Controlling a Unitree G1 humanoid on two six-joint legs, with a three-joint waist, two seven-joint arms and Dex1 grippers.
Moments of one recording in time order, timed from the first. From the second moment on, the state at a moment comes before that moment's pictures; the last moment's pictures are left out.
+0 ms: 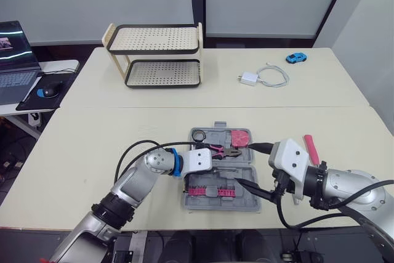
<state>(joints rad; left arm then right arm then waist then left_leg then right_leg) -0.41 0.53 -0.47 0.04 0.14 0.19 -1.01 -0.05 -0.79 0.04 -0.95 0.51 0.84 0.58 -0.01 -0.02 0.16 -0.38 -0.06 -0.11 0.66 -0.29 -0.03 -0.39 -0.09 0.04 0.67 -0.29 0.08</state>
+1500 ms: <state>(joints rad) 0.09 0.90 0.30 -0.10 -0.21 0.23 -1.09 0.33 -0.94 -0.57 -0.40 0.44 0.41 1.01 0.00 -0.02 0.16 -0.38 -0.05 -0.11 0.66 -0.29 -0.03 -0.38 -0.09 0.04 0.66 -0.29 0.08</state>
